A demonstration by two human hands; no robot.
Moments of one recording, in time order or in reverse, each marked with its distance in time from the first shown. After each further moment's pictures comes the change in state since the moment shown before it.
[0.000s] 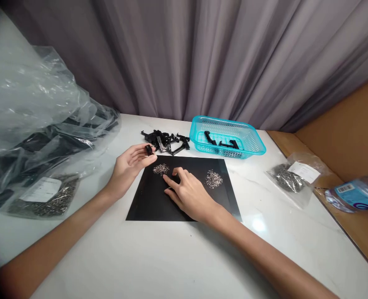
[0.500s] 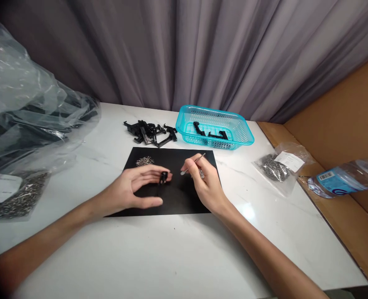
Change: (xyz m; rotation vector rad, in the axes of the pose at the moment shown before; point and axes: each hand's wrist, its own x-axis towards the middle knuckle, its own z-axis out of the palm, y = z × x) left_hand -0.034 0.016 0.026 0.002 -0.681 -0.110; right_hand -0.033 0.028 -0.038 0.660 0.452 0.325
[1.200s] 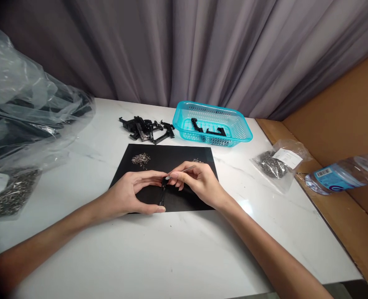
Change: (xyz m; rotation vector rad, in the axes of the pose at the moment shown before) left_hand -0.002 -0.008 0.015 0.098 -0.012 -0.011; right_hand 0.002 0.003 -0.006 0.337 -0.301 0.214
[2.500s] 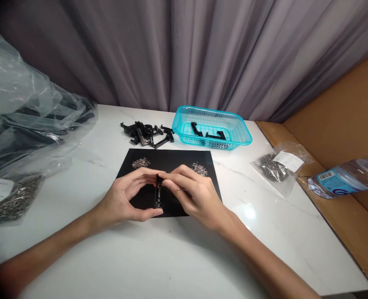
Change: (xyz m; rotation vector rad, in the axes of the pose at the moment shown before) left_hand -0.006 0.003 0.003 0.026 0.137 0.170; right_hand -0.016 -0.020 0.015 -0.612 0.069 -0.412
